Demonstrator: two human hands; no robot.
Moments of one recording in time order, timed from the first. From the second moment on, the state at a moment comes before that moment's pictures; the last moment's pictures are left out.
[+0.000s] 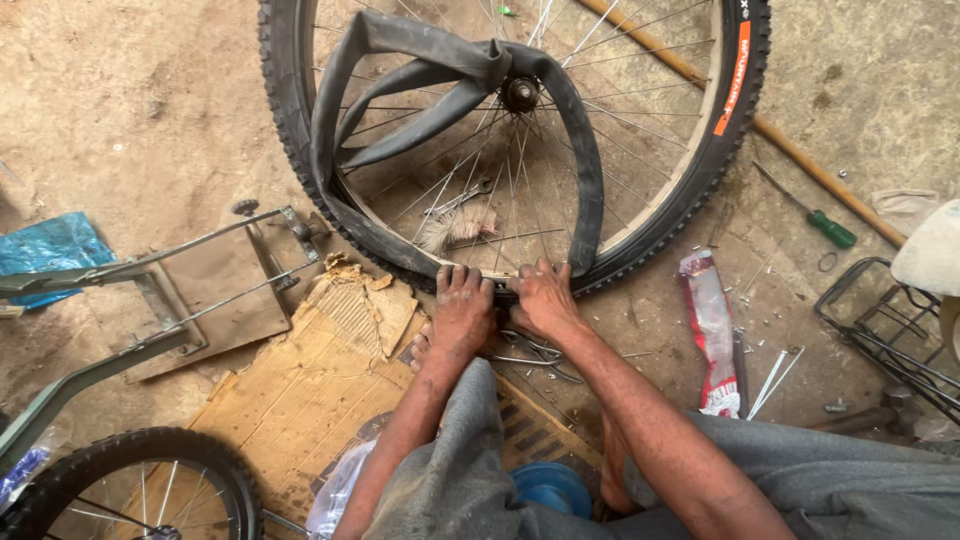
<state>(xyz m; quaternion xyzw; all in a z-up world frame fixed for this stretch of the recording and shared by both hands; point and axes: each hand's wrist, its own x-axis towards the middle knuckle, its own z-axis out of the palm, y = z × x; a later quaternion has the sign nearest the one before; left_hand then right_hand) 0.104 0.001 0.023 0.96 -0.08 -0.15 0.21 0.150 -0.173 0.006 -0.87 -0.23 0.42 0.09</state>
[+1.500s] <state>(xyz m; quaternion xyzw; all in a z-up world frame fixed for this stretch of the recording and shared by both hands) 0.094 -0.005 0.033 0.94 -0.07 -0.11 0.30 0.109 -0.199 -0.017 -0.92 -0.25 0.26 0.17</state>
